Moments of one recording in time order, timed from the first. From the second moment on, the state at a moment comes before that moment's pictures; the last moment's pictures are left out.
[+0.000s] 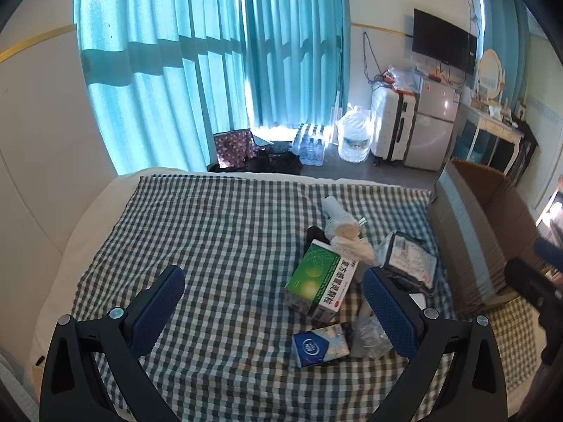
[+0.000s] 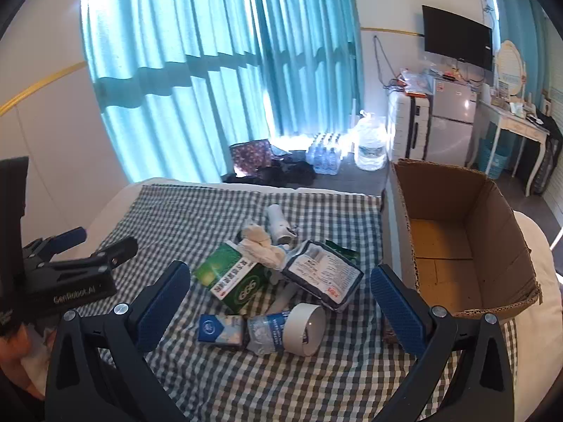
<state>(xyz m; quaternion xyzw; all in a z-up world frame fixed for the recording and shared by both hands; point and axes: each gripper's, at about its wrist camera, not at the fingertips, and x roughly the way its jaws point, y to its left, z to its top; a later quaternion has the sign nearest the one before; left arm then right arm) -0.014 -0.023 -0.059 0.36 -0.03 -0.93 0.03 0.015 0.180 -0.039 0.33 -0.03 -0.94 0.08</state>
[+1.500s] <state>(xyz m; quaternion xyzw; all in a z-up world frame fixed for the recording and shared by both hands) -0.060 0.010 -0.232 0.51 -0.03 -0.86 -0.03 -0.017 0.168 -0.175 0.44 0.01 -0.89 0.10</state>
